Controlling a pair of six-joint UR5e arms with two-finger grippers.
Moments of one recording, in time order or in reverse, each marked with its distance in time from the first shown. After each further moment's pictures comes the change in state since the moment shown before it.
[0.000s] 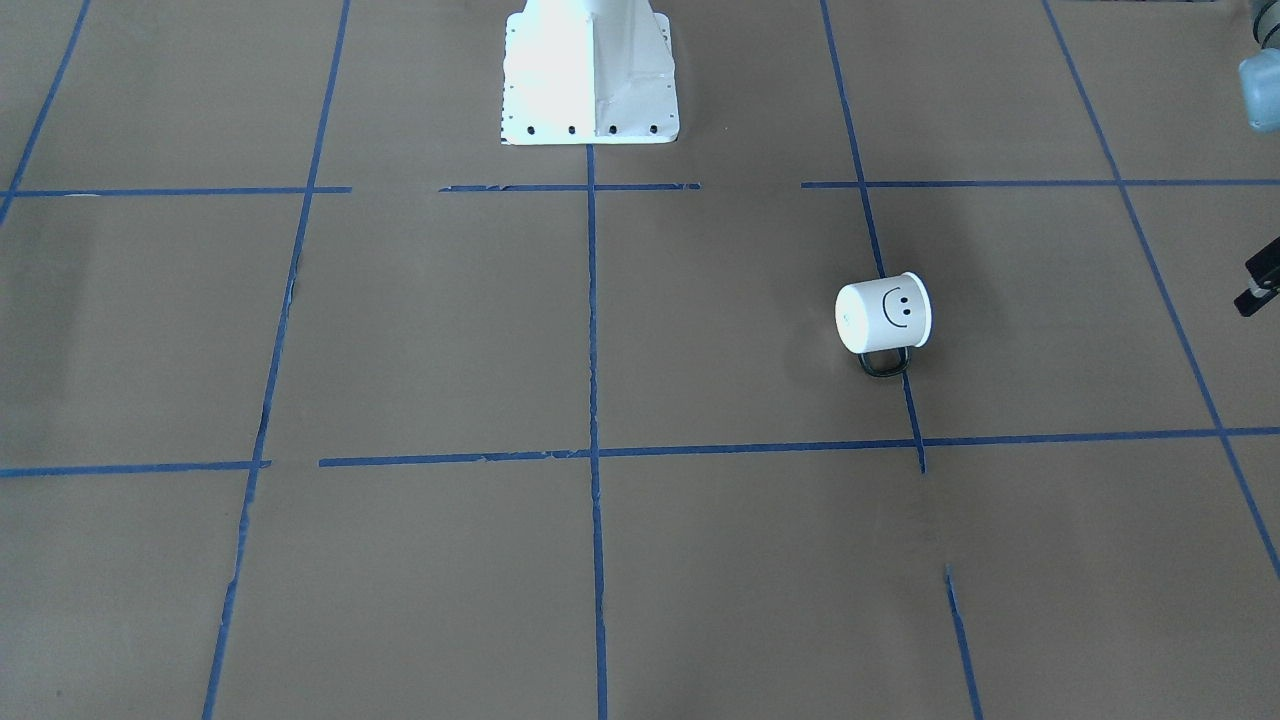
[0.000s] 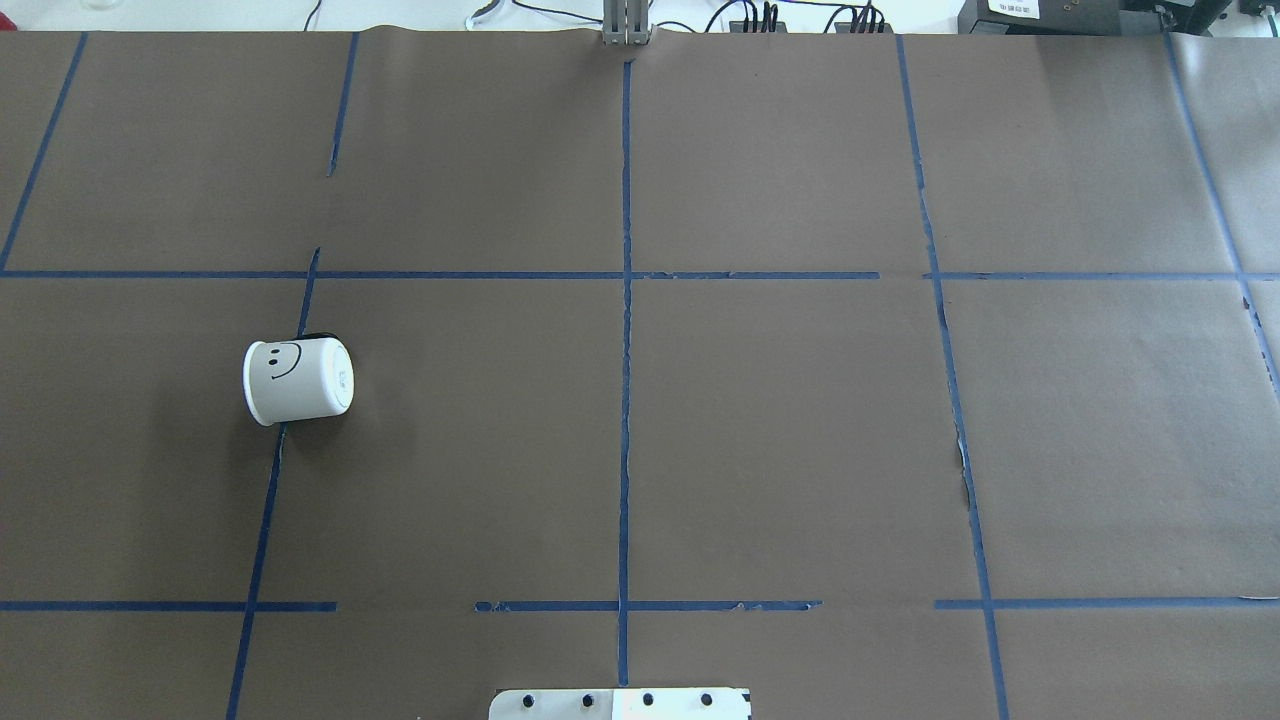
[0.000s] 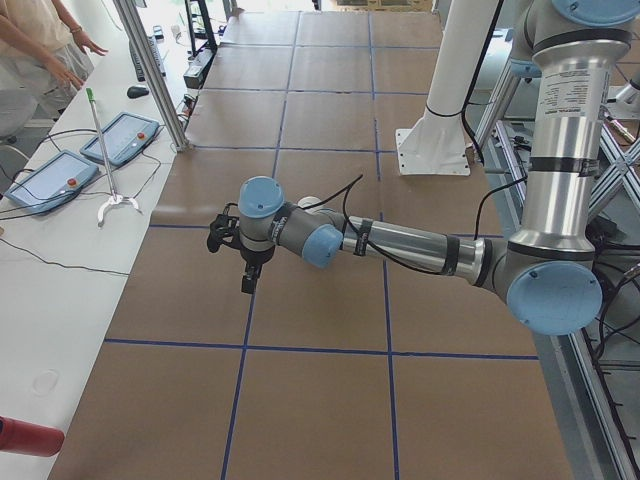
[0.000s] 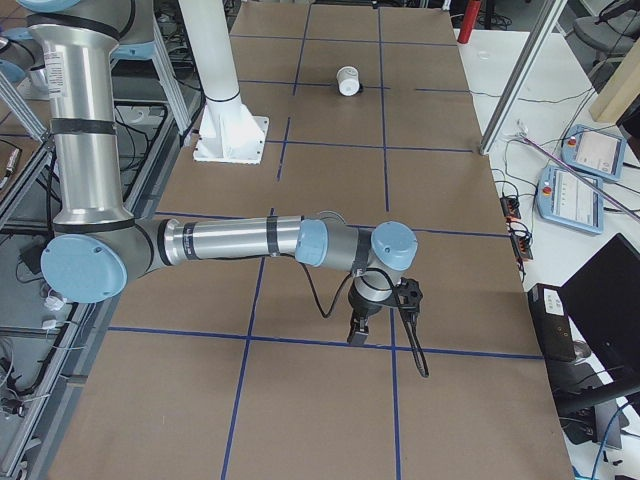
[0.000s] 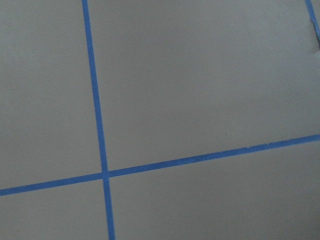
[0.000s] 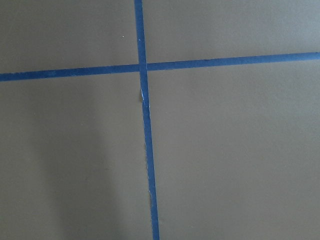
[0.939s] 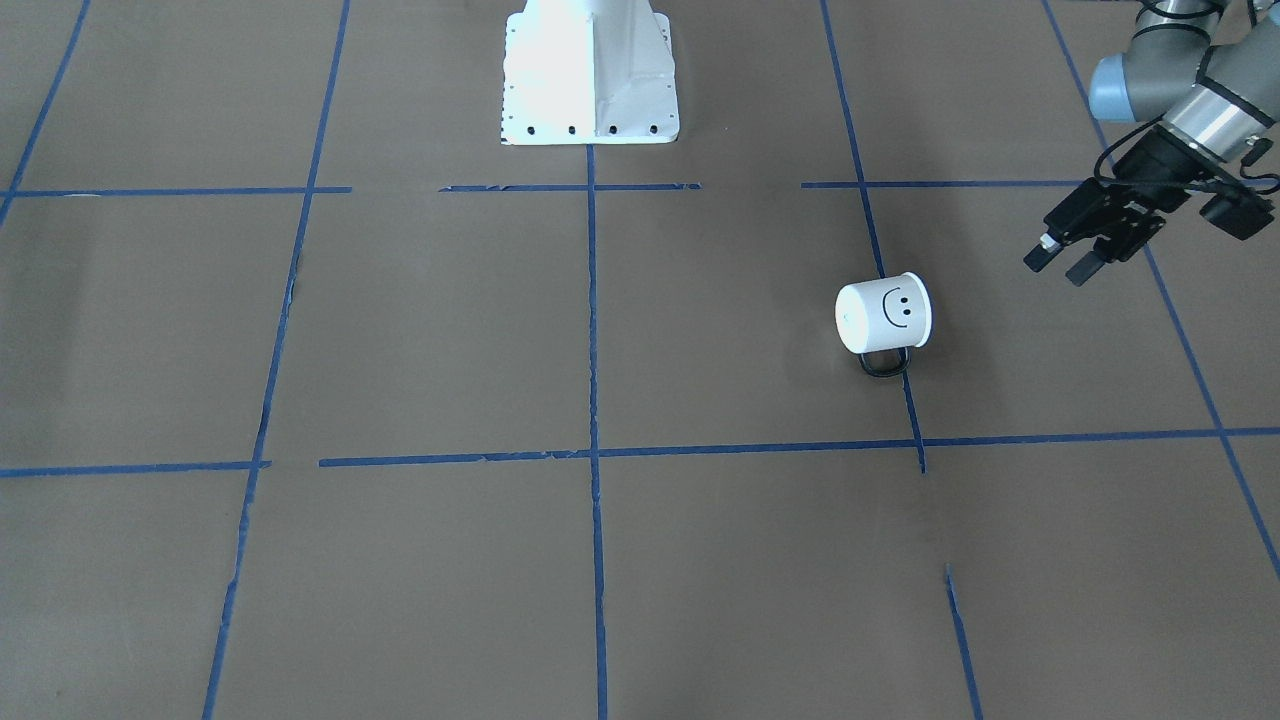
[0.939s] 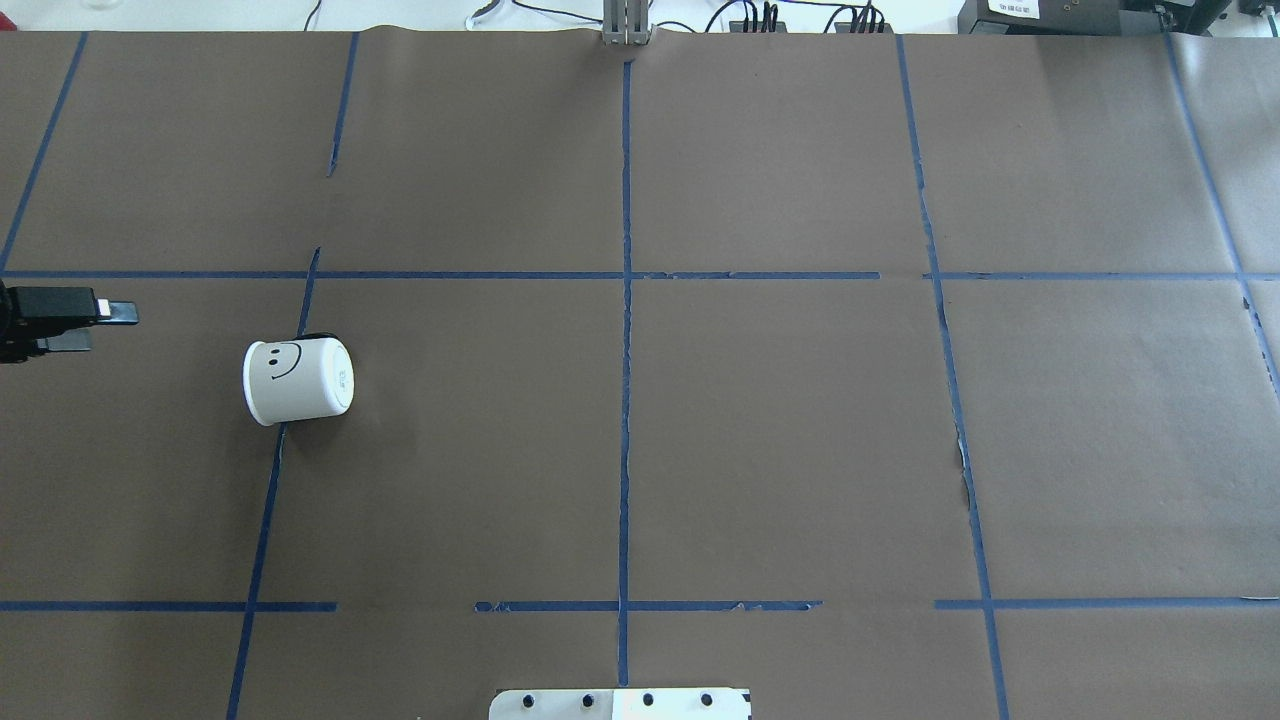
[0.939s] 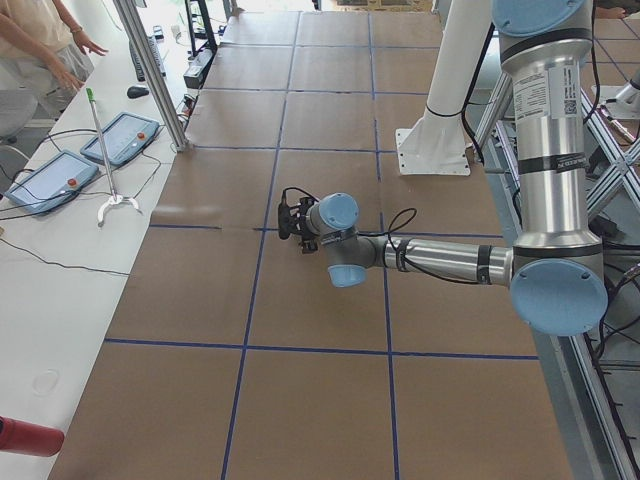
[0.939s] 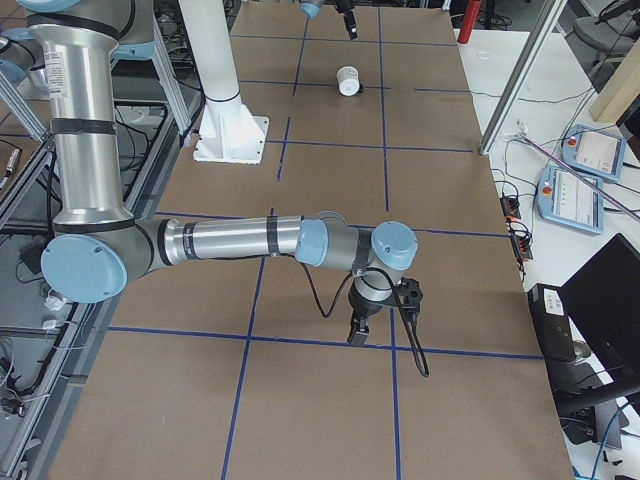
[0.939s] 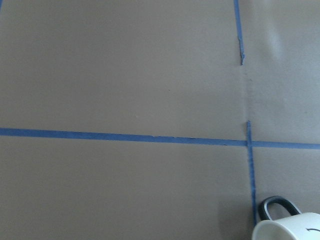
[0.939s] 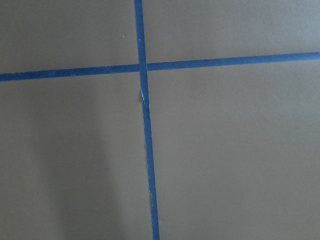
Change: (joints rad) left arm 0.449 0.168 0.016 -1.001 0.250 -1.057; right arm 0.000 0.000 0.000 0.000 0.000 0.000
